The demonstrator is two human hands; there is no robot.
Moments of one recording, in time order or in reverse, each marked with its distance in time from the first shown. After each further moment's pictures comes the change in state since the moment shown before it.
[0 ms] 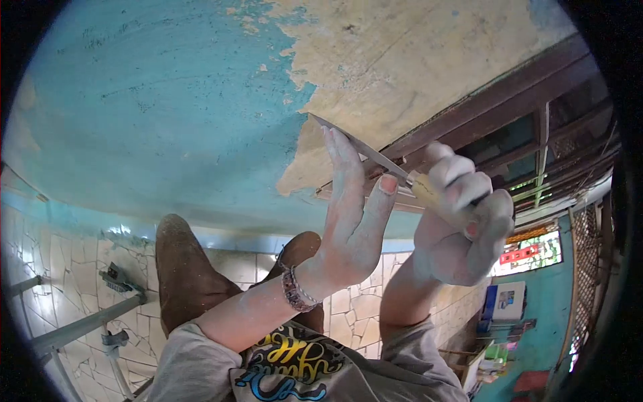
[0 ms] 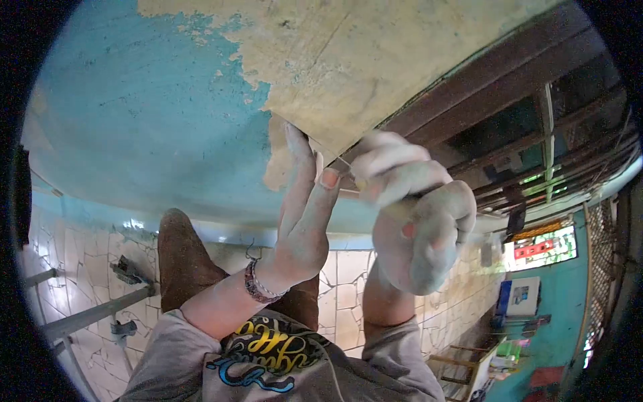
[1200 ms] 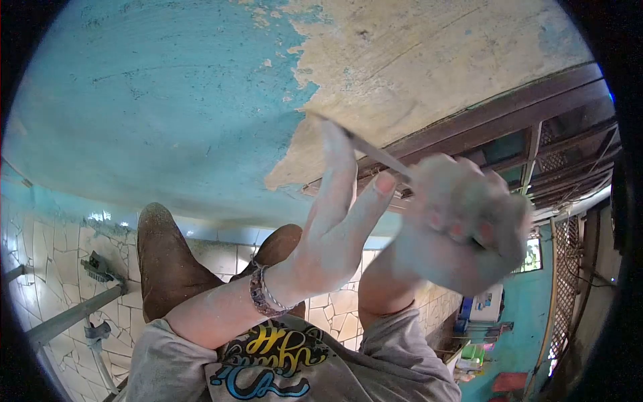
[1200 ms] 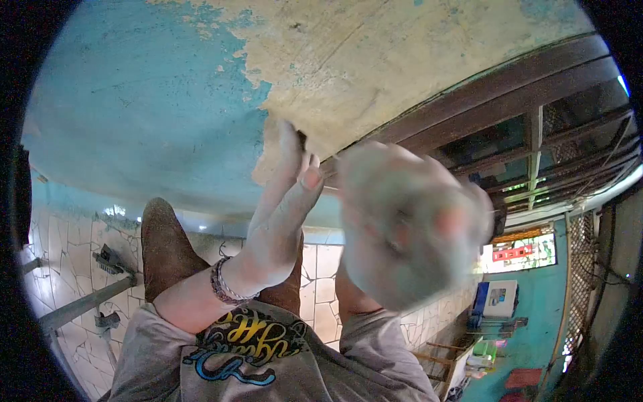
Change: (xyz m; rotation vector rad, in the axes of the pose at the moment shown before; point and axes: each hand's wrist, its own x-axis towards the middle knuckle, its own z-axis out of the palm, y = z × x) left_hand 0.010 0.024 -0.023 -0.257 -0.118 -0.260; right_hand 0.037 -0.015 0.026 0.265 0.006 0.087
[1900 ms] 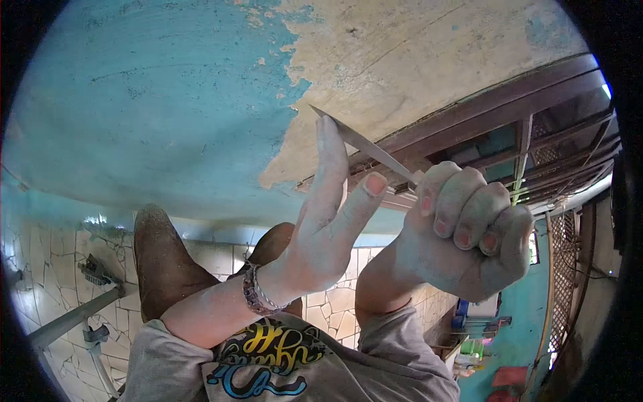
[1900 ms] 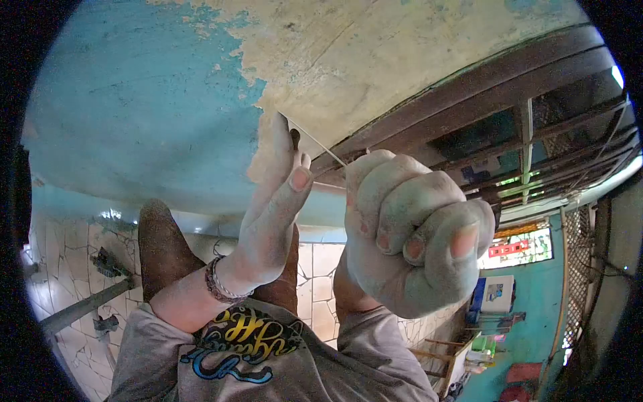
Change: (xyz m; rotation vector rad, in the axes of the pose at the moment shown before) left_hand -0.002 -0.004 -0.001 -0.170 -0.012 -0.013; right_hand -0.004 -0.004 0.007 0.035 0.082 -0.106
